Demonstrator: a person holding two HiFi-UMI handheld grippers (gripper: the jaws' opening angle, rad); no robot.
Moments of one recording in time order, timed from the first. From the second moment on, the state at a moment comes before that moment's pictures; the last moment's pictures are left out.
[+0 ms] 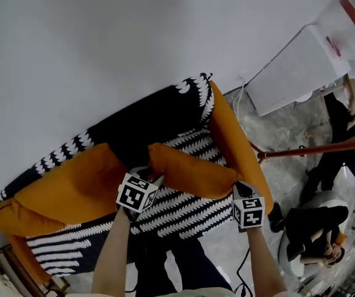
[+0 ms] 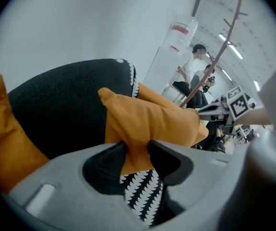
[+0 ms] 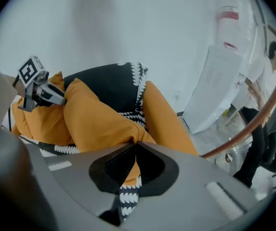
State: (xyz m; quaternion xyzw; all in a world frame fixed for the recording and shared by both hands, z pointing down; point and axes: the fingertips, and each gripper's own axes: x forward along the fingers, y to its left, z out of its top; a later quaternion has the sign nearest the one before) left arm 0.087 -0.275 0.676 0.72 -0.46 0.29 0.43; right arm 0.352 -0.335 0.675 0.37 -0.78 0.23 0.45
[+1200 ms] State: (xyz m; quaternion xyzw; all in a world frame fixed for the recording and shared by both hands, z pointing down) left arm 0.078 -0.222 0.764 0.61 -0.55 0.21 0.53; right arm 0.203 -0.484 0.756 0.19 -0.79 0.02 0.58
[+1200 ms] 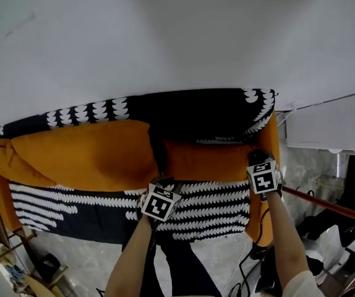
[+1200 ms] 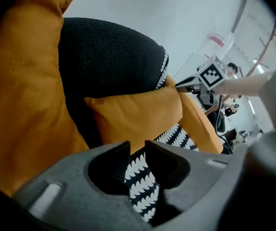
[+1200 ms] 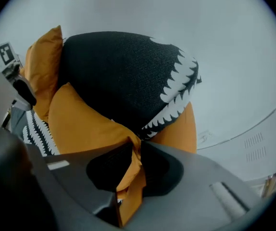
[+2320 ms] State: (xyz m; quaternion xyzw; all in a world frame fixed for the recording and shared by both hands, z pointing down) left arm 0.000 -0.232 0.520 0.60 -0.72 0.07 0.34; right arm 0.153 -0.403 0.481 0.34 -0.91 0.09 0.23
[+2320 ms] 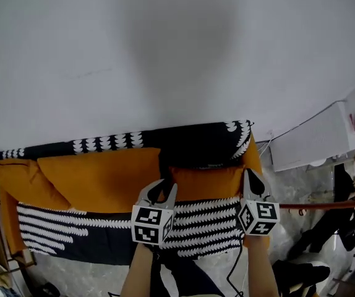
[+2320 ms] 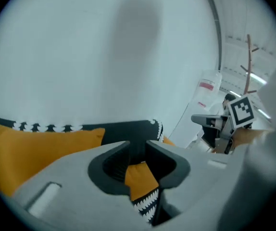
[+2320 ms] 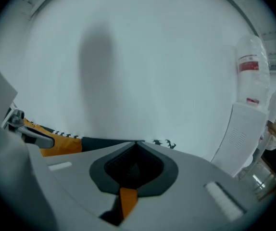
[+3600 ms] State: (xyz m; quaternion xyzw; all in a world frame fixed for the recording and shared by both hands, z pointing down) left arm -0.078 -0.051 0.196 0.57 -0.82 0.03 0.05; right arm 0.127 -0.200 0.200 0.39 -0.92 0.03 0.03
